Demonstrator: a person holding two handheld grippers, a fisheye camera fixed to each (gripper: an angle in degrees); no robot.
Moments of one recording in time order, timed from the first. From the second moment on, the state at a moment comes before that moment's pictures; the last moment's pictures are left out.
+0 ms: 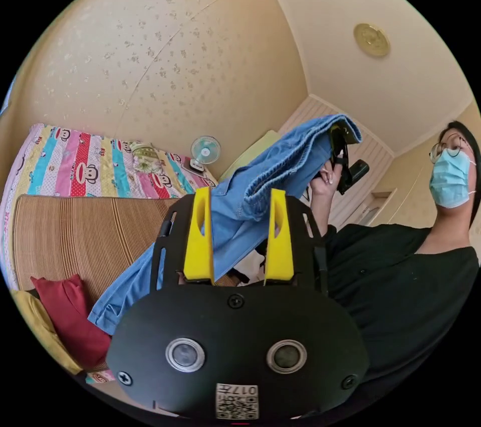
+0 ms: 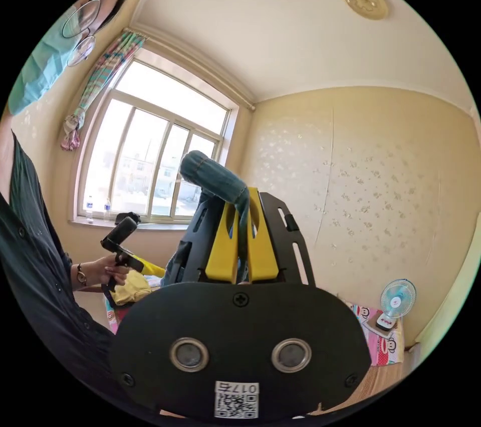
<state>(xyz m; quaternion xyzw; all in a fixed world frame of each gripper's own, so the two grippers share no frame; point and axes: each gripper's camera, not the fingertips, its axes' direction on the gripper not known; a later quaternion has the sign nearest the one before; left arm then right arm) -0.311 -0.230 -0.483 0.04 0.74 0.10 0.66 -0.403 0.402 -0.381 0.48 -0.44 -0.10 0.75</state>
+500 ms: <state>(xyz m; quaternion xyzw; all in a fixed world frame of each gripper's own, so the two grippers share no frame) -0.276 -0.273 -0.591 0.19 0.81 0.06 0.56 -0.377 0.333 -0.465 0.48 -0.43 -0.08 0.76</state>
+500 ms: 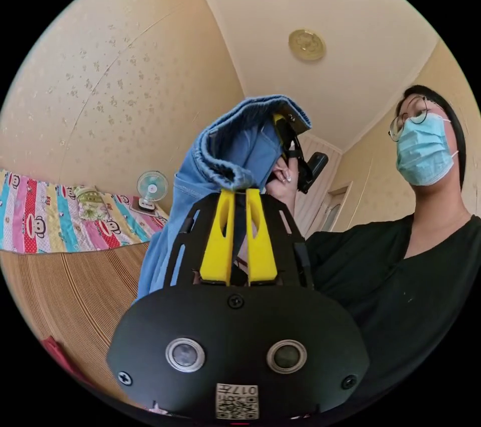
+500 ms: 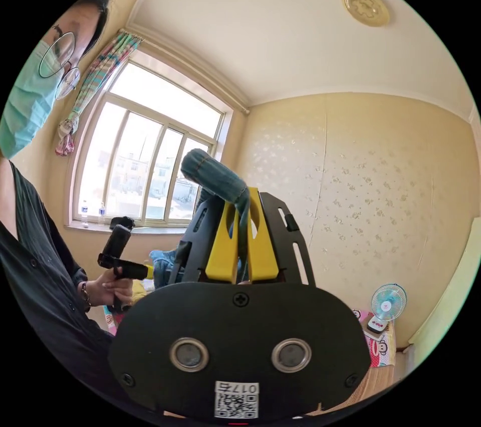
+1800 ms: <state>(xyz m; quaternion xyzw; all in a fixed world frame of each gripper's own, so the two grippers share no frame) -0.181 -0.353 -0.013 -0.41 0.34 0.18 0.83 -0.504 0.071 0.106 -0.37 -0.37 -0.10 0.84</state>
